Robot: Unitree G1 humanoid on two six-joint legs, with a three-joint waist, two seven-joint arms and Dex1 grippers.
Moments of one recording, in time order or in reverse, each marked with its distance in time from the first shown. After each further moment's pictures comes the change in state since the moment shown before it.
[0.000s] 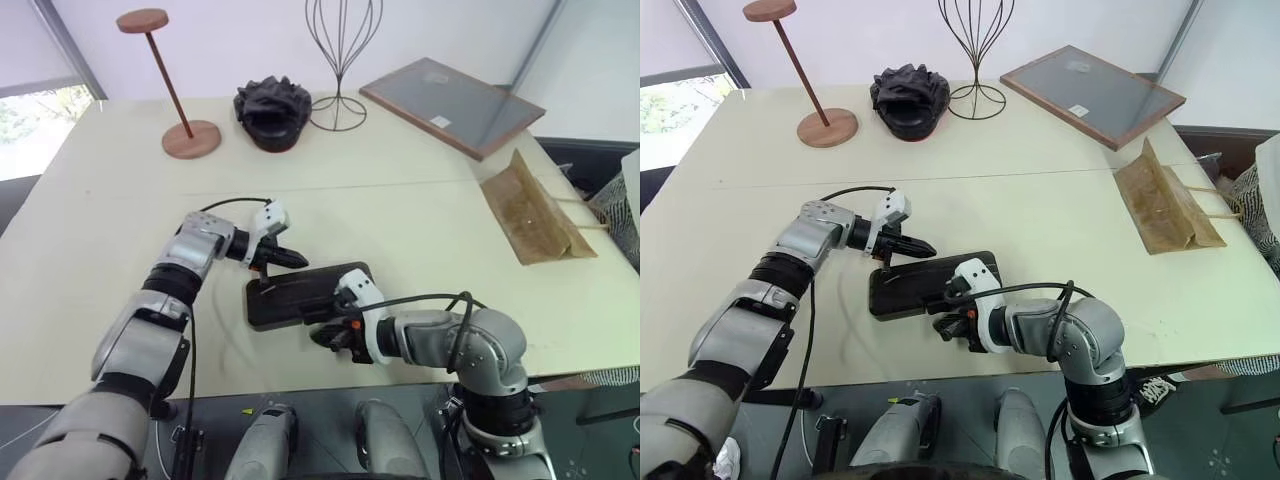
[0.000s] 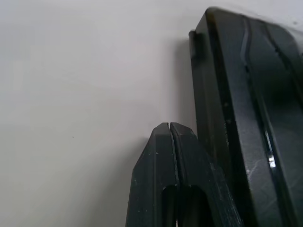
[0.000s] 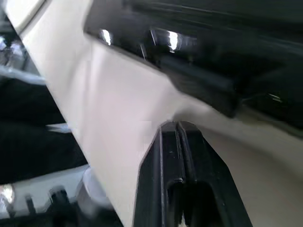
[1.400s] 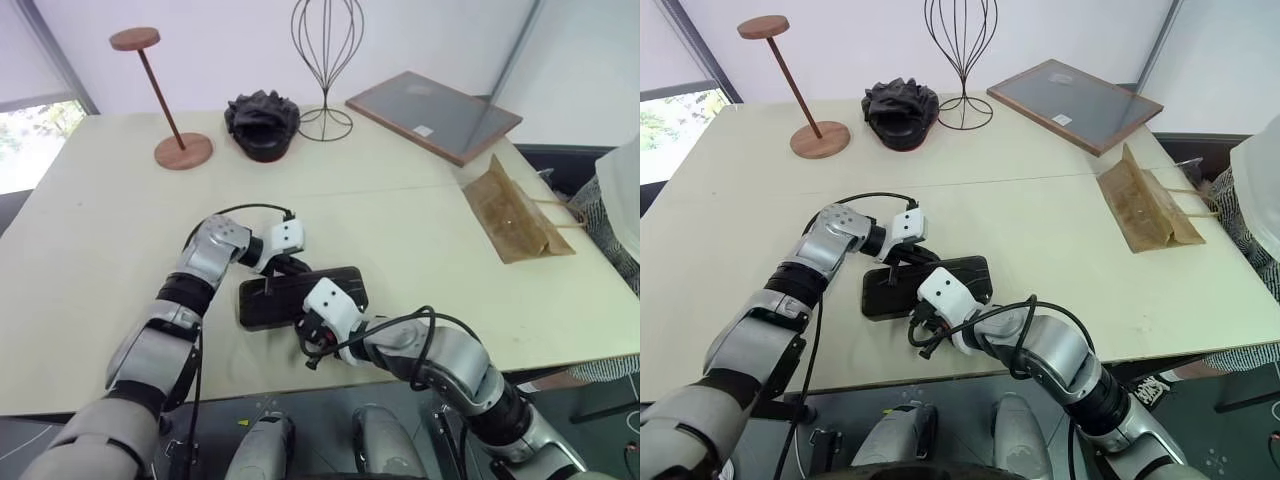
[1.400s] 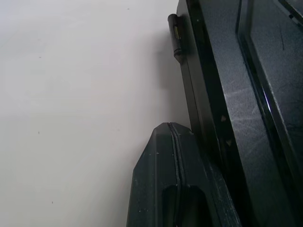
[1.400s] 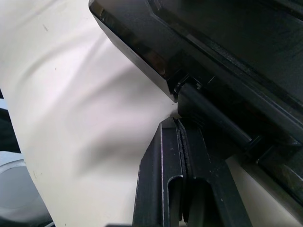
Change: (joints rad) left arm 0.089 -0.059 0.012 -0.115 0.242 -0.185 0.018; right arm -0.058 -0.252 0.487 0.017 -0.148 -0.481 -0.075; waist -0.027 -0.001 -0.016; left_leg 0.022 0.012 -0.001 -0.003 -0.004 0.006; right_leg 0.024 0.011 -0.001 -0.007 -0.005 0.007
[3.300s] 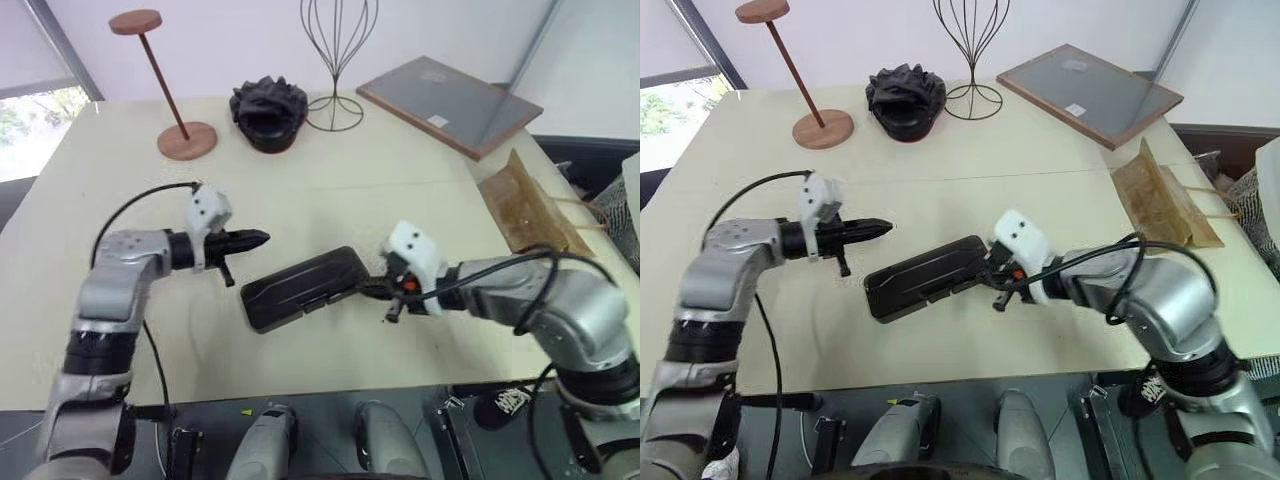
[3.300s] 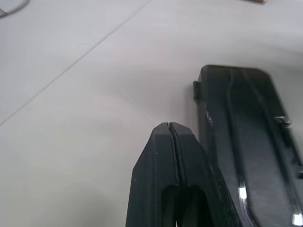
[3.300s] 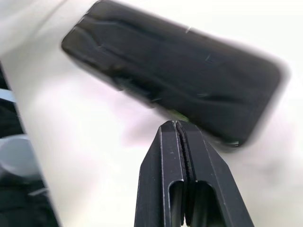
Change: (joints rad) left arm 0.389 0.237 0.392 -0.844 -0.408 0.572 0.260; right arm -0.167 -0.400 -0.429 -0.120 0.201 0.162 0.399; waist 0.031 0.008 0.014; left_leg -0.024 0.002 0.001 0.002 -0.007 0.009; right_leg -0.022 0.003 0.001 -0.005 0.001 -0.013
